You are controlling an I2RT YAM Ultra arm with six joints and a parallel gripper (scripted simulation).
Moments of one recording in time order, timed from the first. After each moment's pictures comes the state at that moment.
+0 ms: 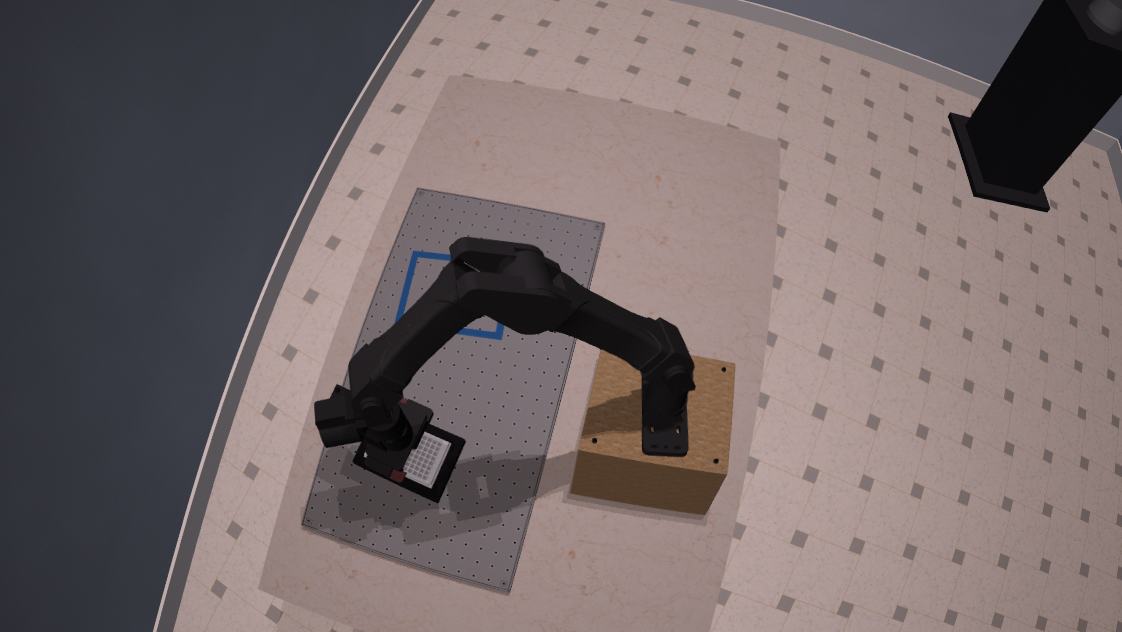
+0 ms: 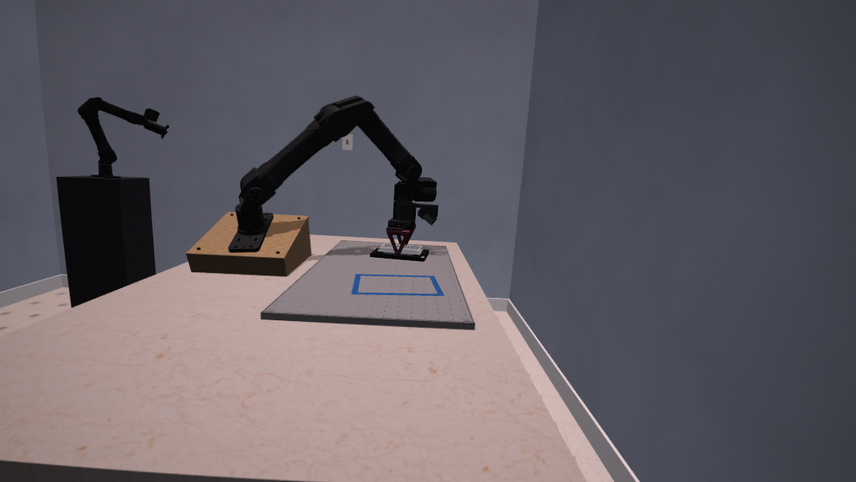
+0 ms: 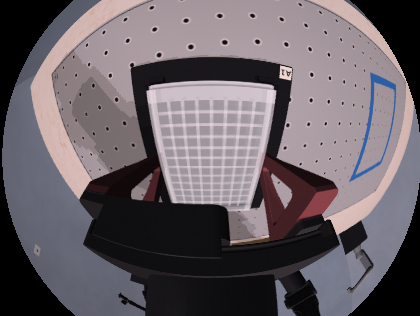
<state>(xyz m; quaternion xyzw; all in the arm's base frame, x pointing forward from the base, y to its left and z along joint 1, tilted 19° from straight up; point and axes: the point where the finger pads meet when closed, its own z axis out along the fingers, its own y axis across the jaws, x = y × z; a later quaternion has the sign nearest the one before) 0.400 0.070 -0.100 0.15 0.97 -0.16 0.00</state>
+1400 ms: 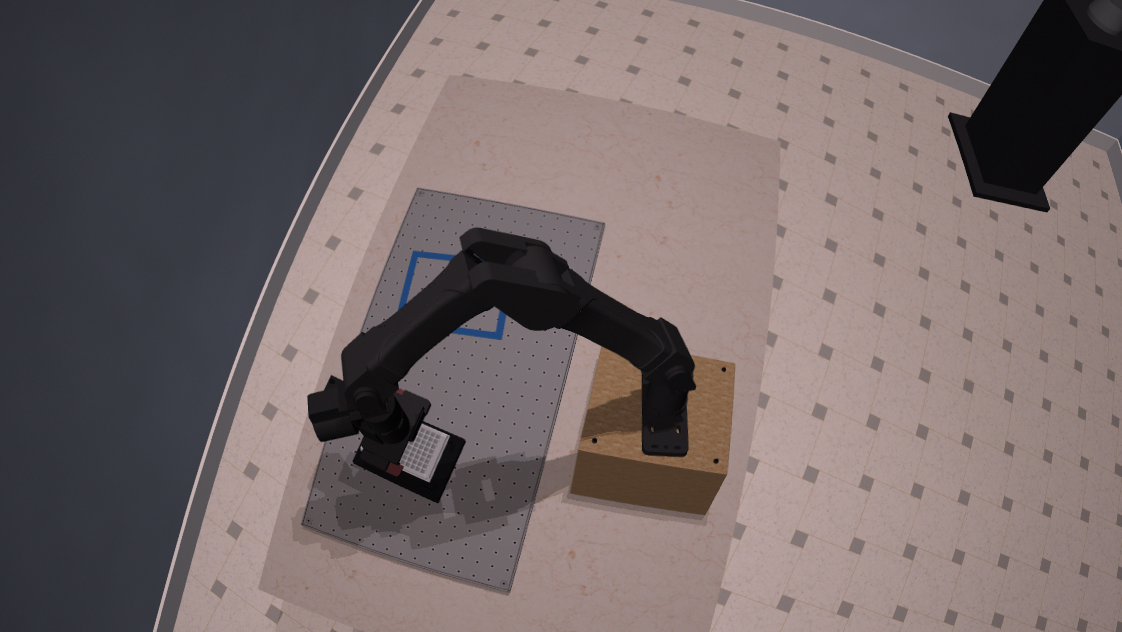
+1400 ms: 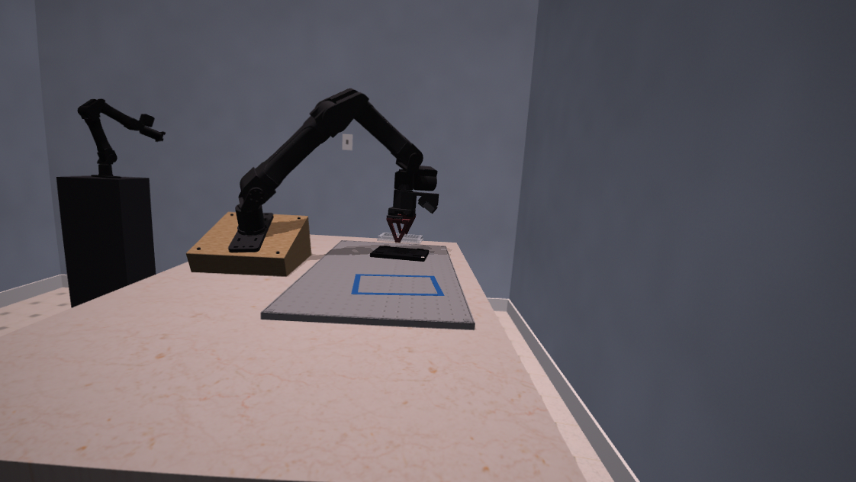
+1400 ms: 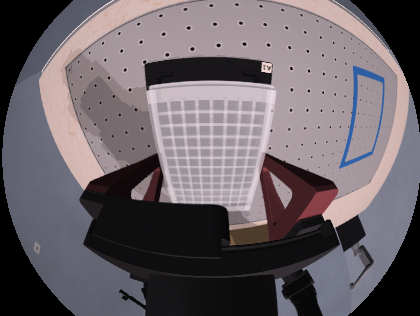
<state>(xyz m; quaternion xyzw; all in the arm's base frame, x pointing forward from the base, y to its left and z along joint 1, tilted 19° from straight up) 0.399 0.079 -0.066 0.15 0.97 -0.17 0.00</state>
